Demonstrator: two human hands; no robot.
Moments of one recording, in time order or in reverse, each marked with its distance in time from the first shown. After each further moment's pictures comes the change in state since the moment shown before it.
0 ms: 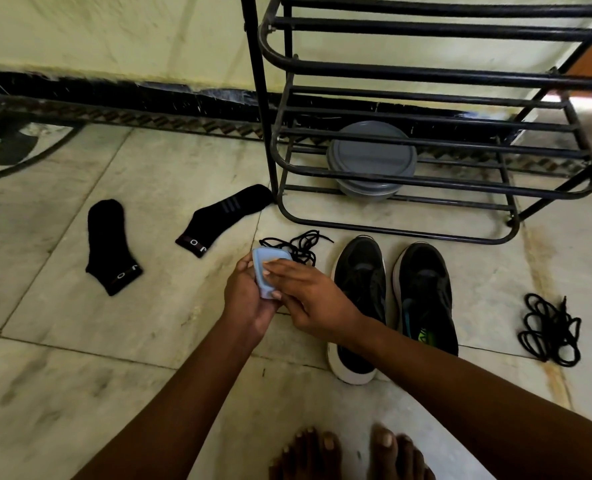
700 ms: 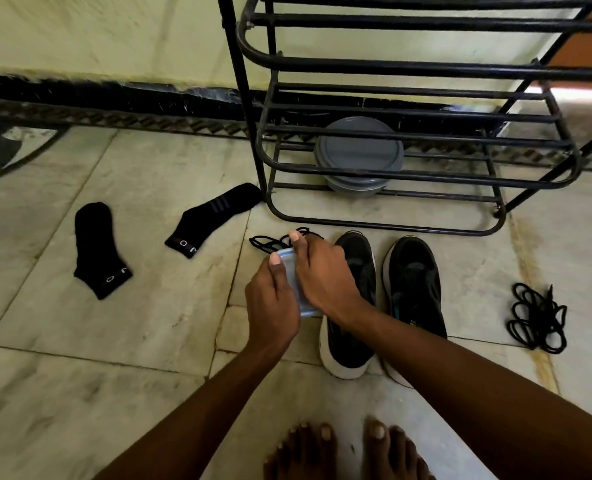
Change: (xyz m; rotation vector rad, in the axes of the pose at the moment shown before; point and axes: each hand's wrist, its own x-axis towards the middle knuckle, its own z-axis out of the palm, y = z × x) left_hand -0.052 -0.043 0.036 1.003 0.154 0.813; right_hand 0.022 -0.005 -0.030 0.019 0.135 0.686
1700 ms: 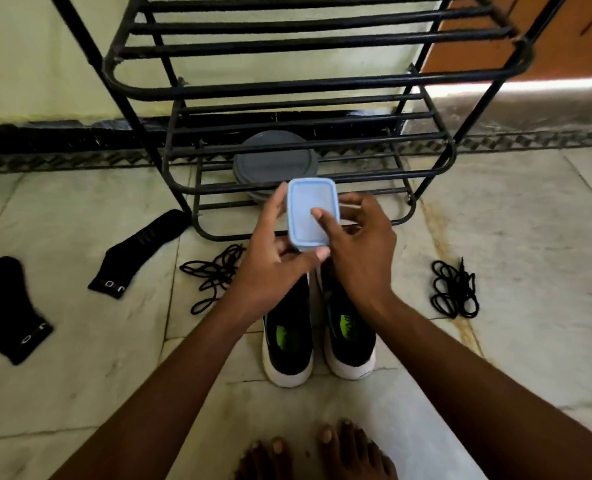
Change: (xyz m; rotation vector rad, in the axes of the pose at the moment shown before) left_hand 0.016 0.105 0.055 -0.359 -0.689 0.086; right_hand -0.041 0.026 -0.145 0.380 0.698 0.105
